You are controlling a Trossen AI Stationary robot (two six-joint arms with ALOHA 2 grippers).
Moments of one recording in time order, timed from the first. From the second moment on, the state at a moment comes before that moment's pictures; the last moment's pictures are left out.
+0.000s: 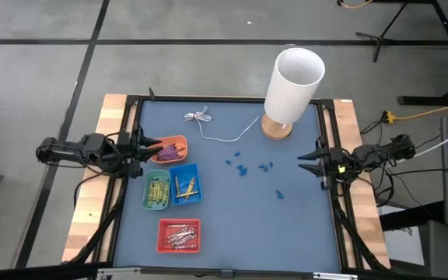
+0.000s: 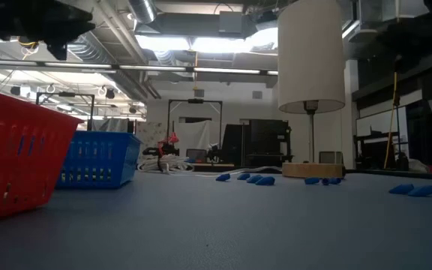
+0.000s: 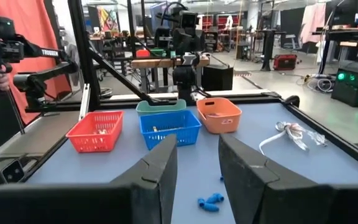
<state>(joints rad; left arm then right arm) -0.14 0.06 0.24 -0.07 -0.35 -0.08 0.40 0.00 0.23 -0.23 0.37 0.05</state>
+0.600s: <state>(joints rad) -0.08 0.00 0.09 0.02 -0.36 -0.10 0.25 0.00 0.05 0.05 0.32 -0.06</state>
